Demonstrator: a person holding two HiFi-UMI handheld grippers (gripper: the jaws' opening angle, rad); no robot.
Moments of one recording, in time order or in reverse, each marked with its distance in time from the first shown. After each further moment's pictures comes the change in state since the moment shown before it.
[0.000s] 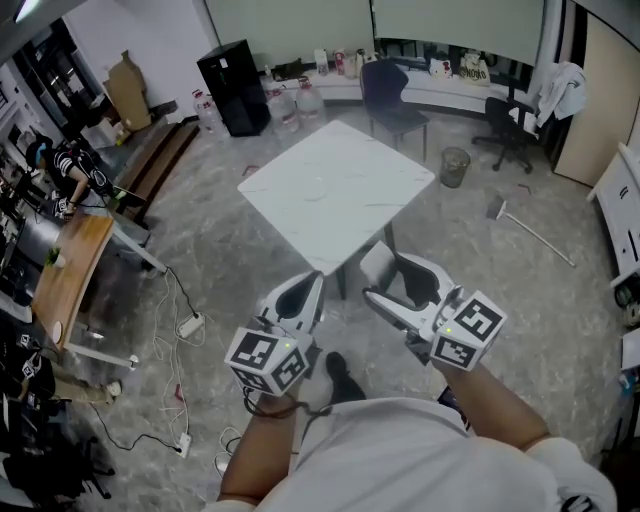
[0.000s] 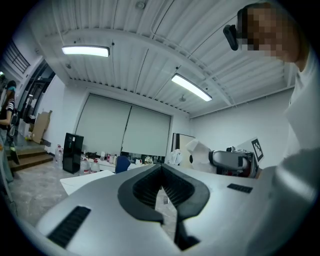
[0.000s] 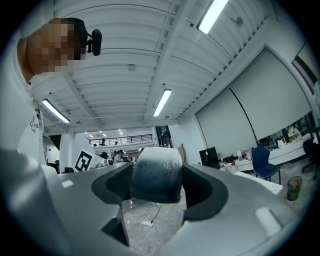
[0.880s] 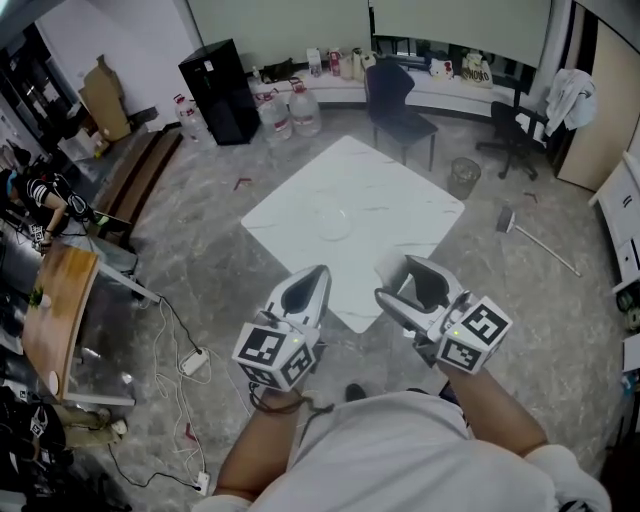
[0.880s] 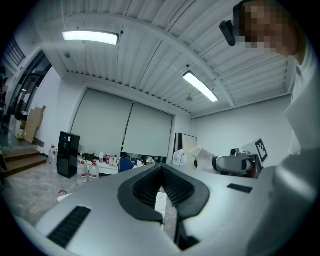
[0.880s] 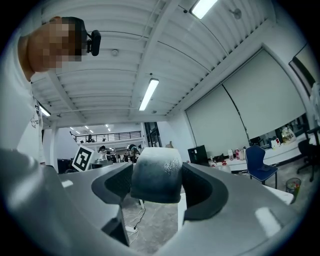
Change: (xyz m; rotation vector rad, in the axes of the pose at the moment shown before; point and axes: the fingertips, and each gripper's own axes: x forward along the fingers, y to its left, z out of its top) left arm 0.148 0.272 0.046 -0.004 0.011 -0.061; right arm 0.245 -0.170 -0.011 0.011 0.029 -0.139
